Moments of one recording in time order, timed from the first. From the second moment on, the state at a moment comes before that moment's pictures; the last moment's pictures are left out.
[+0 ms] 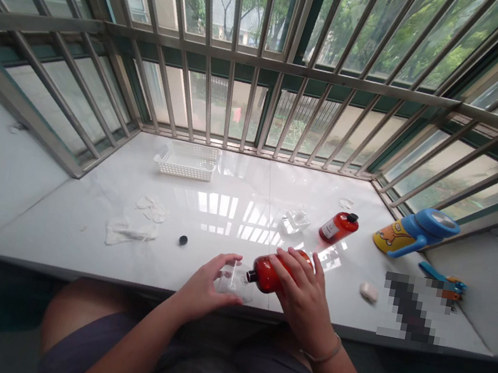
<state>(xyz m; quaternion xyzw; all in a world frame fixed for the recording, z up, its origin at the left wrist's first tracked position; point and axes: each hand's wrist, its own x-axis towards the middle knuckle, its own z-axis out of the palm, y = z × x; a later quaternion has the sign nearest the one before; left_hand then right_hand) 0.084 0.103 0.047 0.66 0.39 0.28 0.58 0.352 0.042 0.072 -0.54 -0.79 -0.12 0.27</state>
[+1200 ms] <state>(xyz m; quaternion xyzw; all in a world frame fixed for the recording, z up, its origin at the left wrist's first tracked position) 0.085 0.103 0.045 0.65 0.40 0.27 0.59 0.352 0.045 0.073 -0.55 -0.78 -0.14 0.26</state>
